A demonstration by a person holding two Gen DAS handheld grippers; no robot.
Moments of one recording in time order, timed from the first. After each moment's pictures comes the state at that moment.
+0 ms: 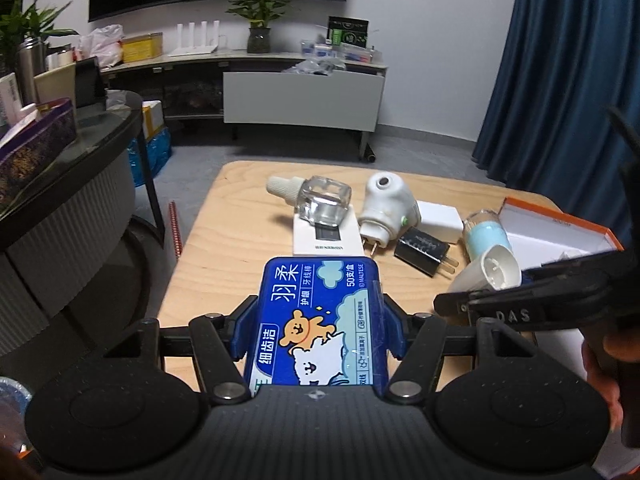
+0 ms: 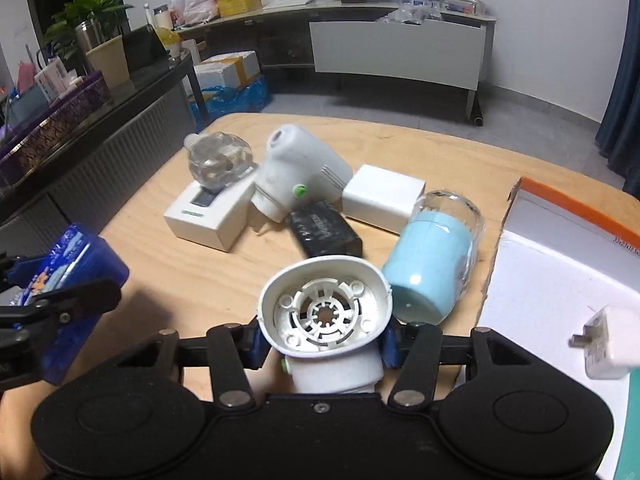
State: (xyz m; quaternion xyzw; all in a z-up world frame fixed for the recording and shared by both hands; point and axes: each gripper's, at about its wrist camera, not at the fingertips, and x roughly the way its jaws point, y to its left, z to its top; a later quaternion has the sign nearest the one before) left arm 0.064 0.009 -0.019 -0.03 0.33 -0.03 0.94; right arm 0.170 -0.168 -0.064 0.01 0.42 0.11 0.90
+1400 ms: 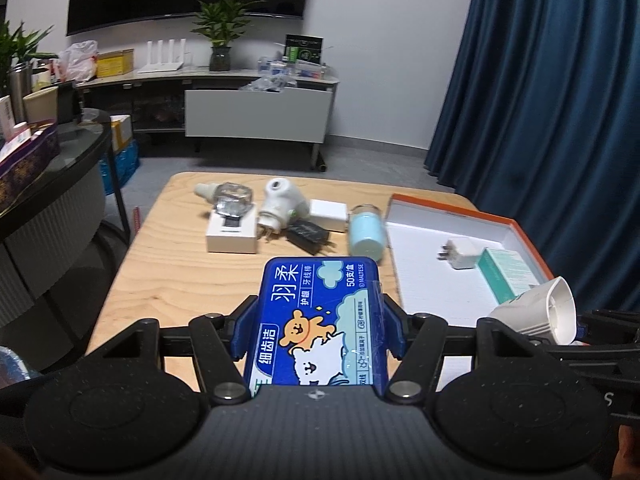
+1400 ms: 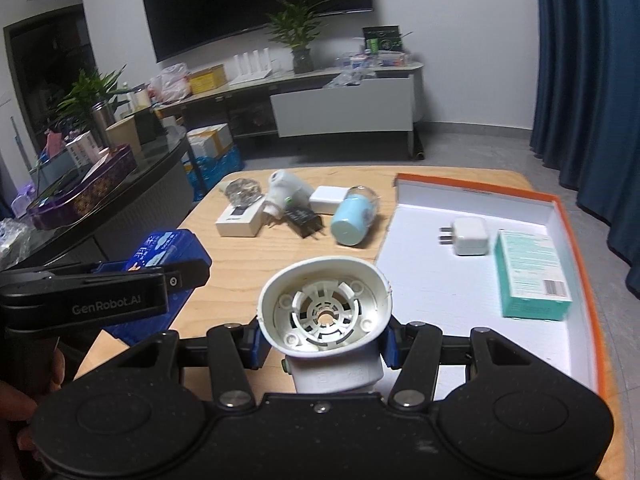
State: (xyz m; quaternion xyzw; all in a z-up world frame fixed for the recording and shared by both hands) left arm -0.020 -0.055 0.017 -0.04 0.31 -0.09 0.94; right arm -0.020 -0.208 0.014 0.06 0.34 0.03 0.94
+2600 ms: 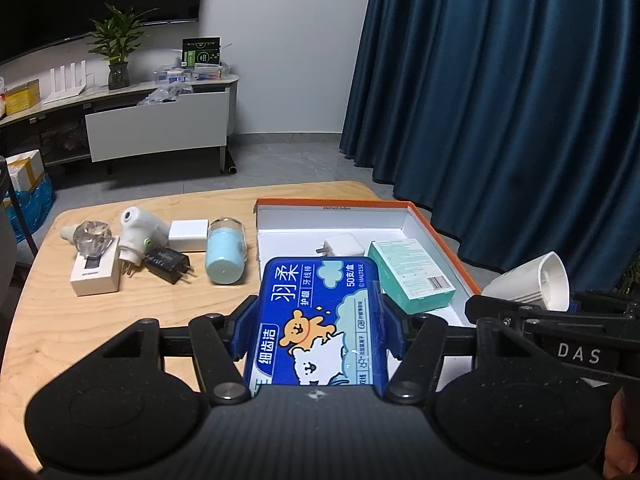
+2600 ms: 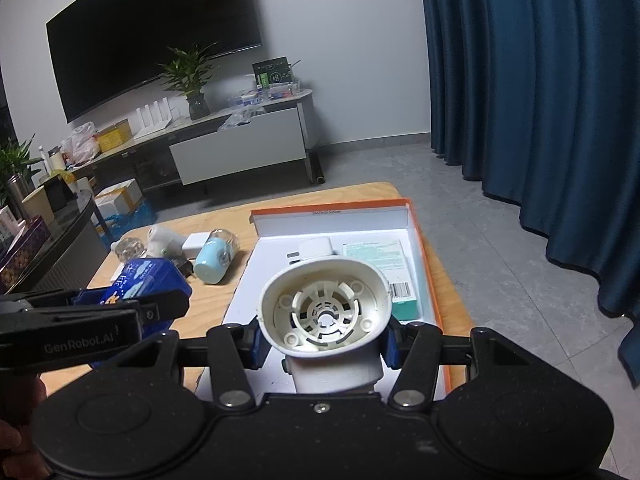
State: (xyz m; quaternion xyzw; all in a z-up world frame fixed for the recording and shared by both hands) left arm 0.001 -0.147 0.016 0.01 0.31 -0.20 0.93; right arm -0.052 -0.300 0.021 0.11 0.29 -0.10 0.94
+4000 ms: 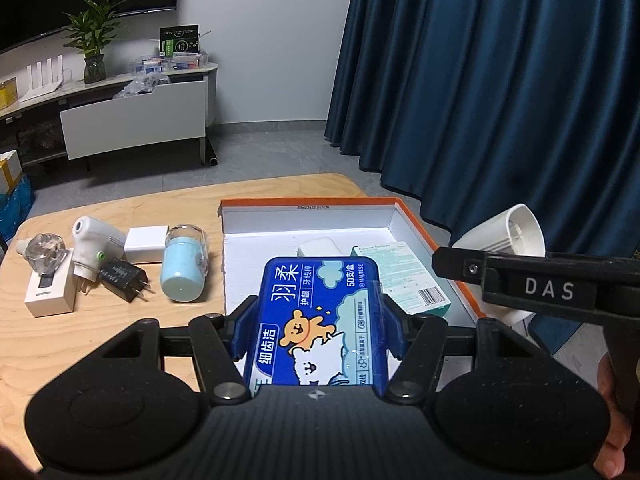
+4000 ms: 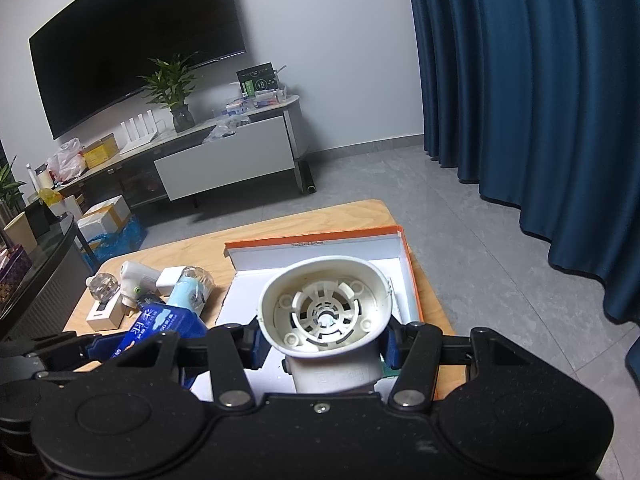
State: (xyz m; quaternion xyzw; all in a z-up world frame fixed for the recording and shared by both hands) left arm 0.032 -0.178 0.005 0.02 0.33 -0.22 0.92; right arm 0.004 -0.333 0.021 0.12 0.29 -0.11 0.94
